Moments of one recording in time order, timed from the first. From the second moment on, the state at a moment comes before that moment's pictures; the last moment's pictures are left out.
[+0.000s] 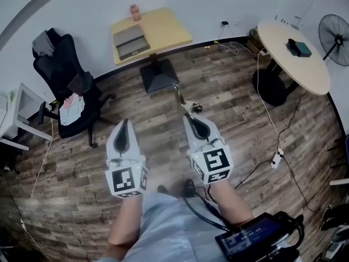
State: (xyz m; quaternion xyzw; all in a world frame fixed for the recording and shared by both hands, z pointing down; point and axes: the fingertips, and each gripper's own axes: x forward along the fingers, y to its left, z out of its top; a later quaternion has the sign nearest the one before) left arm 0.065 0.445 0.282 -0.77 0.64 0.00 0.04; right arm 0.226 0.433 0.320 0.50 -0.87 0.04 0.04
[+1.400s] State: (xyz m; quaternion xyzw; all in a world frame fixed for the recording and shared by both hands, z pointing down) left arm -0.101 0.176 0.301 -0.75 0.66 0.04 0.02; right arm 0.071 0.160 0.334 0.47 -0.88 0.03 0.08
